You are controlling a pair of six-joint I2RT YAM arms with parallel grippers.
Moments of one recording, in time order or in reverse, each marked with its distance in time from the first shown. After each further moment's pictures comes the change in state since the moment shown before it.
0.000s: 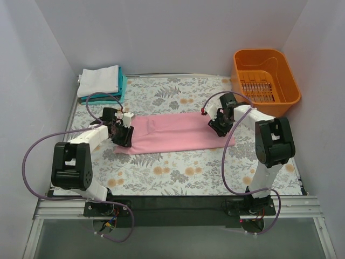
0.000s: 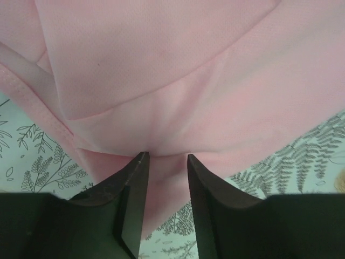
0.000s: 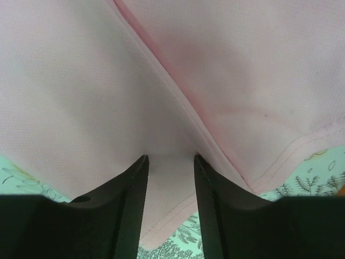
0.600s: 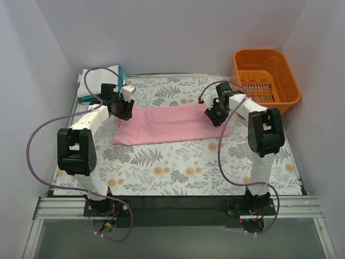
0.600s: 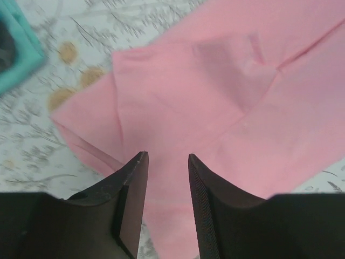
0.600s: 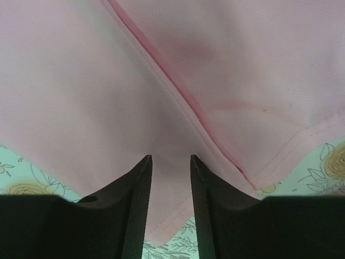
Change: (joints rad) left arm 0.006 0.194 0.456 0.028 0.006 0.111; right arm -0.001 0.167 0.293 -0.120 -0.040 0.061
